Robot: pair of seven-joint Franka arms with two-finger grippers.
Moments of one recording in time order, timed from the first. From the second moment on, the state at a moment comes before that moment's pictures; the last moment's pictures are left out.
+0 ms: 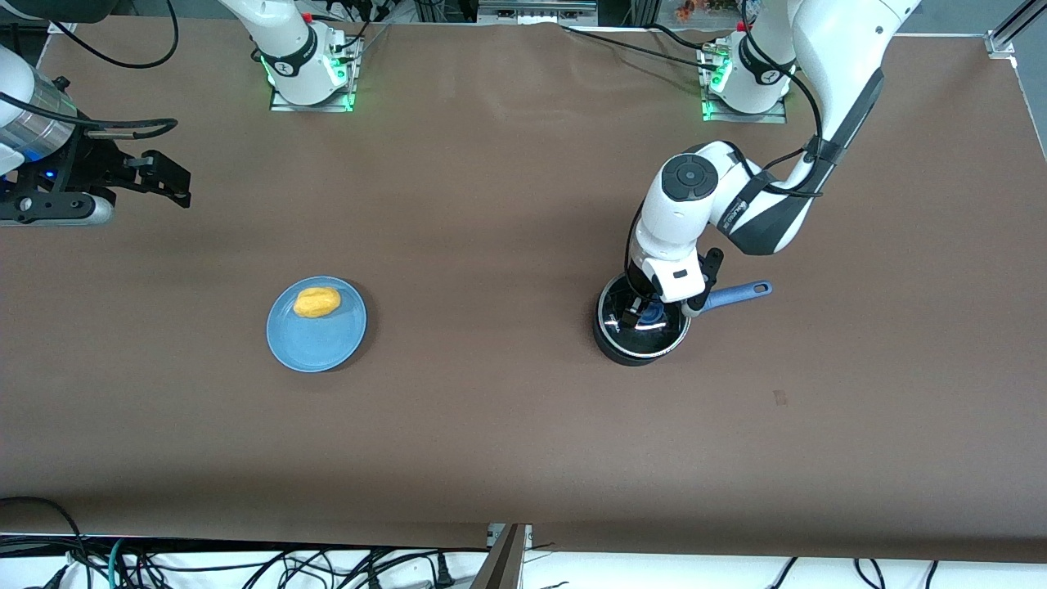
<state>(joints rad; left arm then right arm) 0.02 0.49 -0.56 -1.92 0.50 2.45 -1.96 -0.02 0.05 0.15 -1.55 -0.06 1.54 0.08</state>
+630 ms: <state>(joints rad) 0.02 0.49 -0.56 -1.90 0.50 2.44 -1.96 -0.02 0.05 0.15 -1.55 -0.06 1.54 0.08</state>
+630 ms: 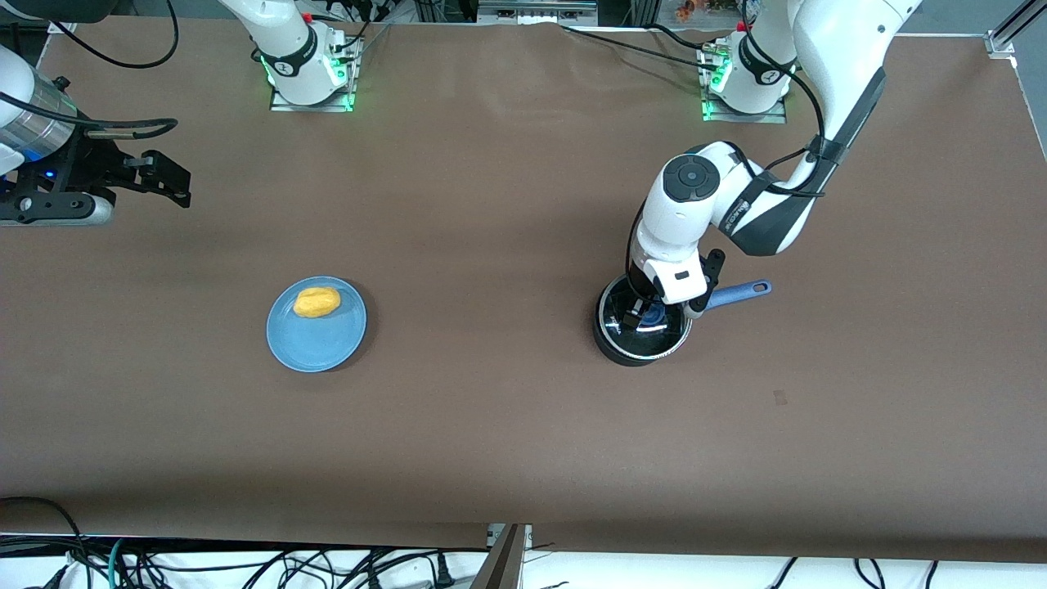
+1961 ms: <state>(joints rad) 0.13 0.45 -0.56 -1.40 0.23 1.81 -1.44 0.09 0.12 0.17 -1.56 -0.08 1.54 0.08</state>
